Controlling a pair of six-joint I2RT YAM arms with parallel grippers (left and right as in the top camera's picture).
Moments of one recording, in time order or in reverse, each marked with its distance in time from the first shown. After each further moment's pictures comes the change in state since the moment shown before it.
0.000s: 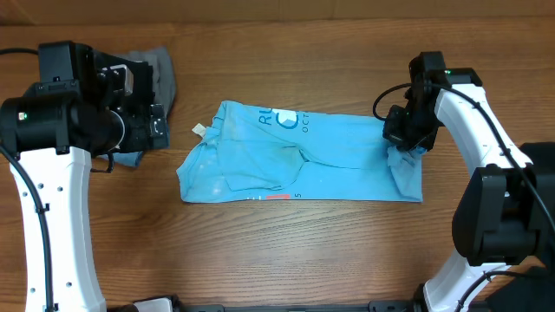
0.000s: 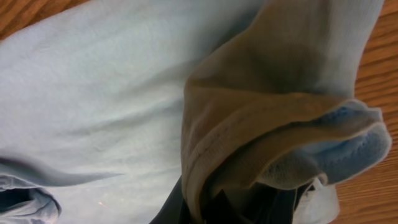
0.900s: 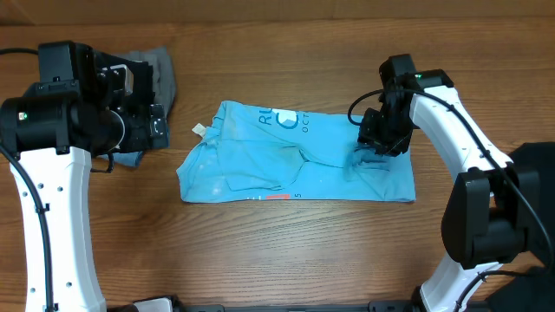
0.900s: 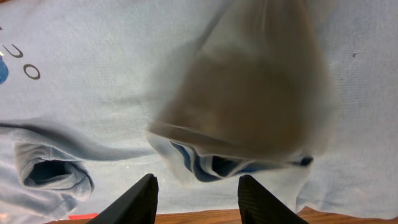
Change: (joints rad) left arm 0.000 0.000 0.000 -0.001 0.000 0.000; right arm 0.125 0.000 -0.009 0.013 -0.047 0.083
